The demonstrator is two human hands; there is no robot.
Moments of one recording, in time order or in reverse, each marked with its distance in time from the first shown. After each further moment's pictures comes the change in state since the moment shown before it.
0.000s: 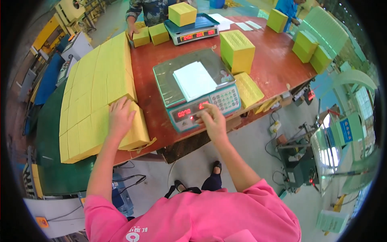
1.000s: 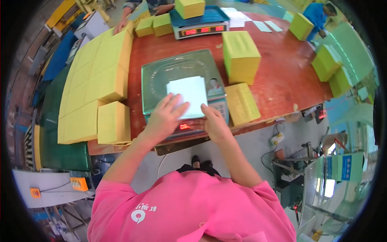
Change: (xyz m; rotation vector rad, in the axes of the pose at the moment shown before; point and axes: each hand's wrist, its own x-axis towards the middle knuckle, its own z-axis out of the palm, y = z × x) left_hand 0.105 0.222 0.041 -0.245 -0.004 0.247; right_hand 0.096 -0.037 -0.096 0.408 -0.365 0.566
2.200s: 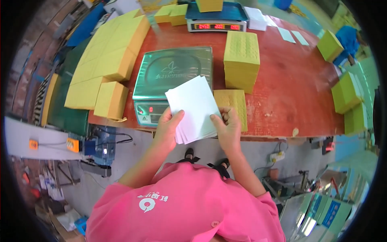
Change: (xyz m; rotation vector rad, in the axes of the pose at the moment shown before) left_hand 0.045 0.126 0.045 -1.584 0.617 -1.076; right_hand -0.032 -0.059 -0.082 -0.519 0.117 -0.425
